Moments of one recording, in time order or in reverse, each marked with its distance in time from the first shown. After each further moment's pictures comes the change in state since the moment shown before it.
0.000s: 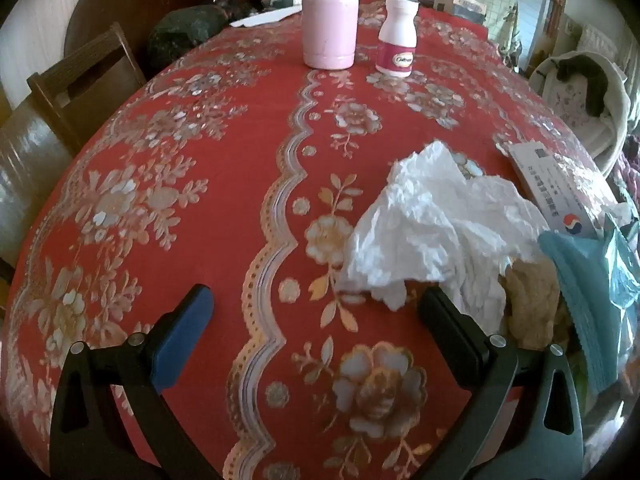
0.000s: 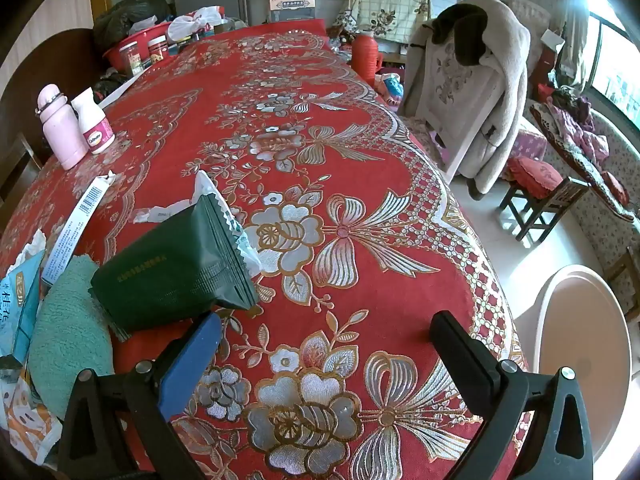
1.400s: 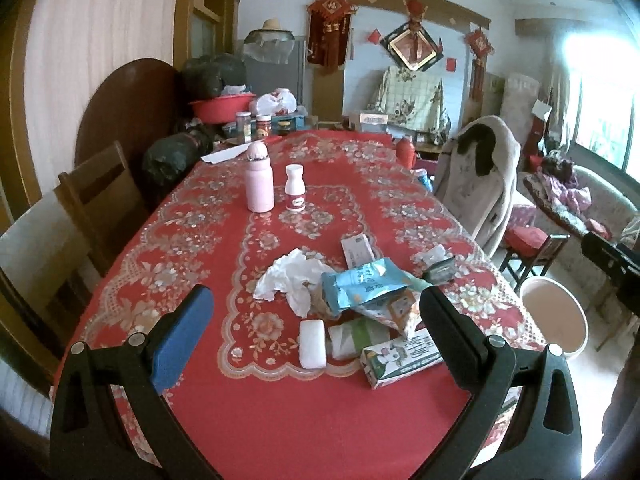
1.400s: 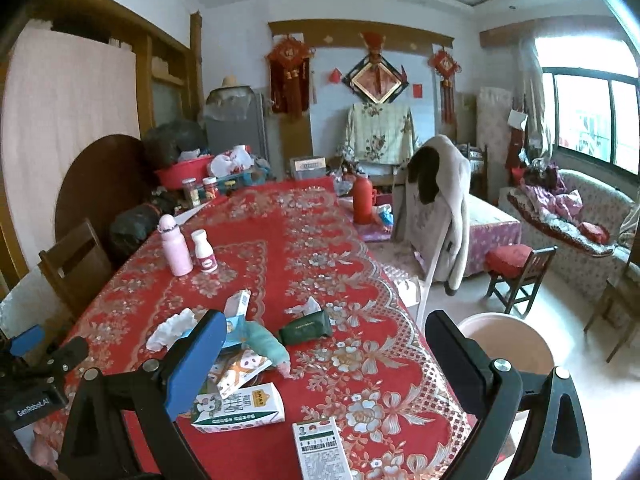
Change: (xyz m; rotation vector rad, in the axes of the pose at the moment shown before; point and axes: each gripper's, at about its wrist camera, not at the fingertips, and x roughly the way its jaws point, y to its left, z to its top) left arm -0.287 -0.055 -0.087 0.094 -0.439 -0.162; right arm -0.309 0.035 -0.093 0.054 -0.494 0.041
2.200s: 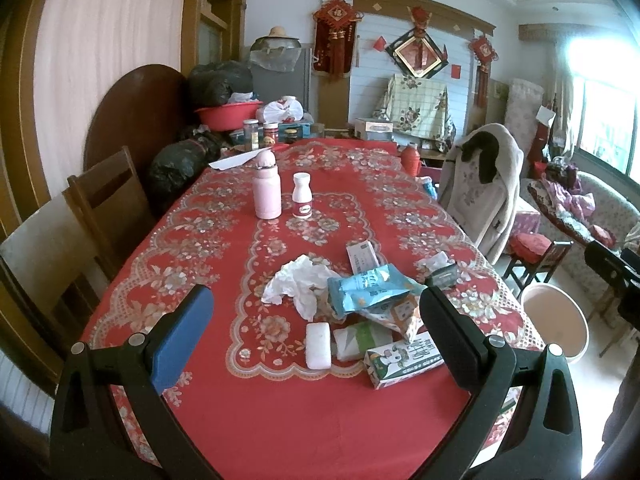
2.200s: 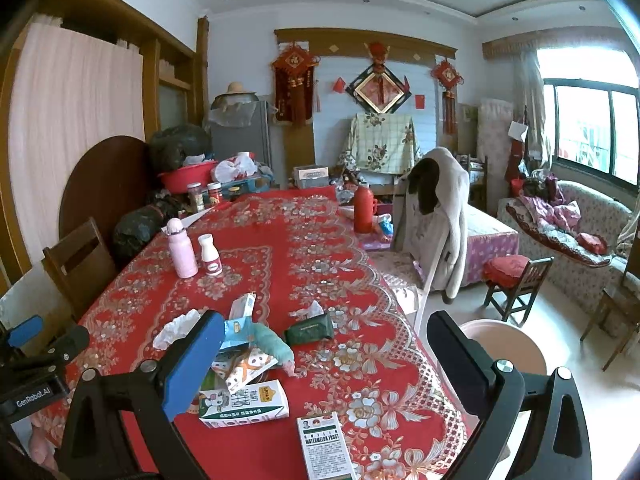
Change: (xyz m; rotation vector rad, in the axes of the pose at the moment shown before) left arm -0.014 0.006 -0.002 -0.002 -0.019 0.020; right arm -0.022 0.007 0.000 -0.026 -0.022 -0.003
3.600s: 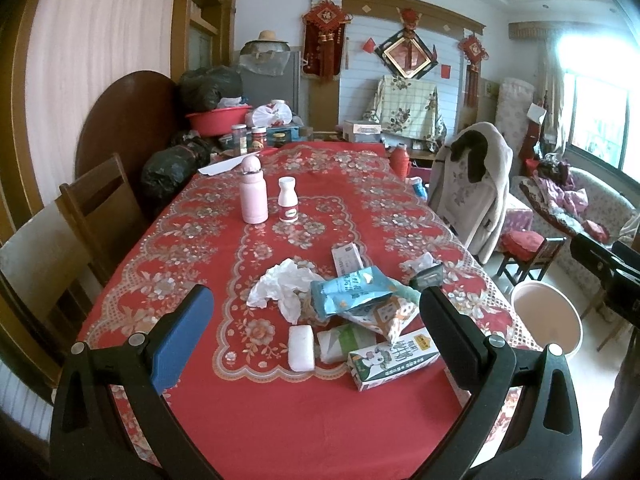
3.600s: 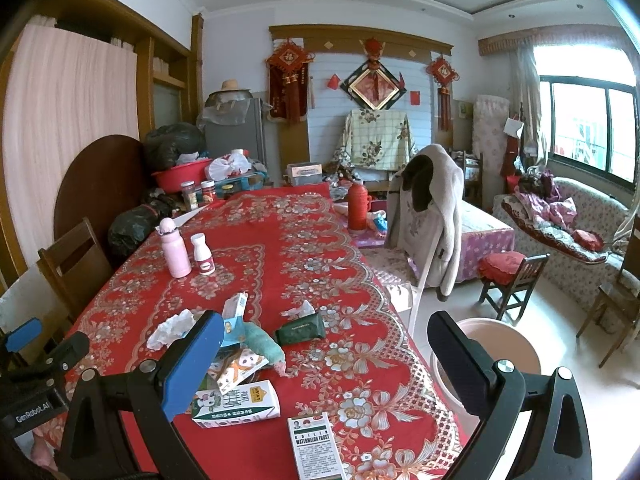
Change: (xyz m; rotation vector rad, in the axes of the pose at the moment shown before) left arm -0.006 -0.023 0.002 0.013 -0.013 -0.006; right arm -0.001 -0.010 0.009 0.005 0.017 -0.018
